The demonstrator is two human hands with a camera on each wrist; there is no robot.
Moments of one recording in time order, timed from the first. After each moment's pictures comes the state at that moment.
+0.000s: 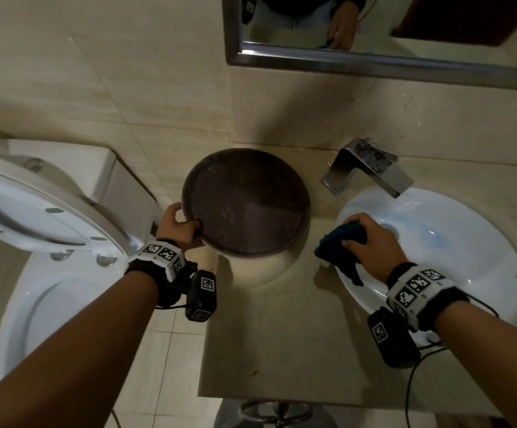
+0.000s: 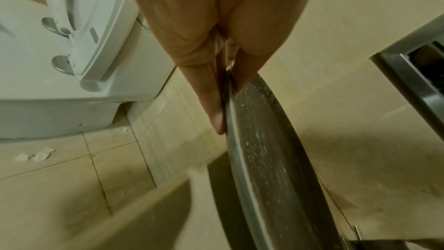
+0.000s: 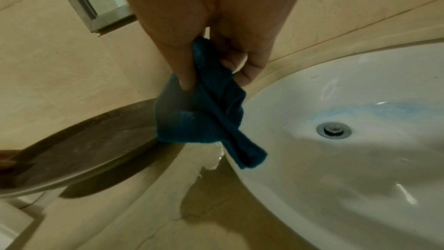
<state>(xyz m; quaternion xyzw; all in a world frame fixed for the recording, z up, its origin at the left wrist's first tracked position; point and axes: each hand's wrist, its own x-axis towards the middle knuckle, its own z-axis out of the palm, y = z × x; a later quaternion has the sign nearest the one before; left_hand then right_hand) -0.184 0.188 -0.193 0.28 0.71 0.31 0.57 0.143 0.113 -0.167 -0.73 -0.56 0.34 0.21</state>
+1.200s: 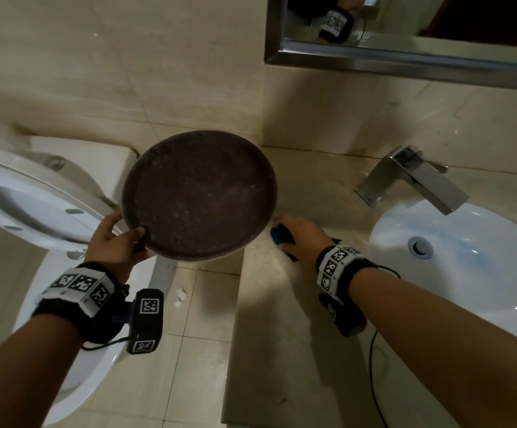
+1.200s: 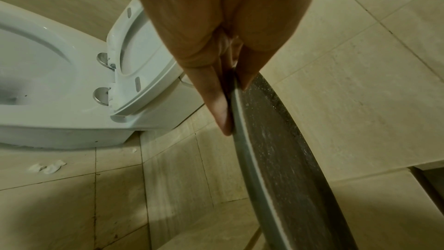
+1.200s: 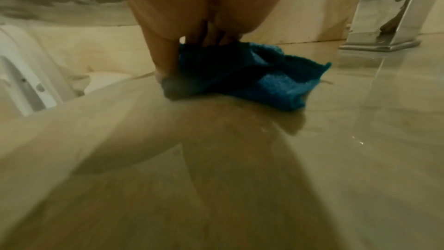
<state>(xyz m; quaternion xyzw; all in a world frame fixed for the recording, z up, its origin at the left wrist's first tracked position) -0.298 0.174 -0.173 0.25 0.70 0.43 0.52 0.015 0.203 -0.230 -0.58 -0.75 0.31 0.03</state>
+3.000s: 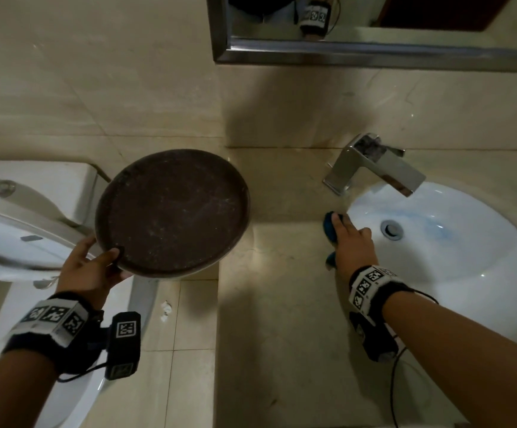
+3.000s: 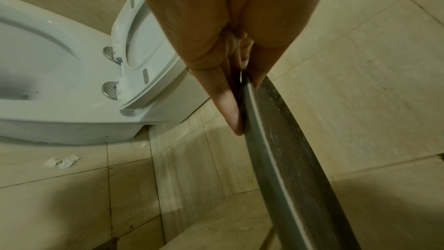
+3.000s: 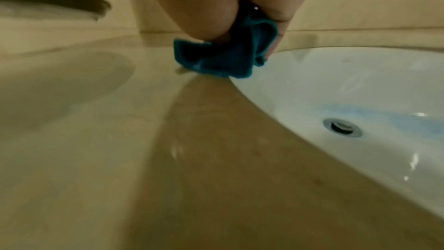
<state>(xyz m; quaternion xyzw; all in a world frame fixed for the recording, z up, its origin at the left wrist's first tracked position) -0.305 0.179 -0.209 0.26 0.66 0.46 0.53 0.109 0.144 -0.234 -0.80 -0.56 0.21 -0.06</state>
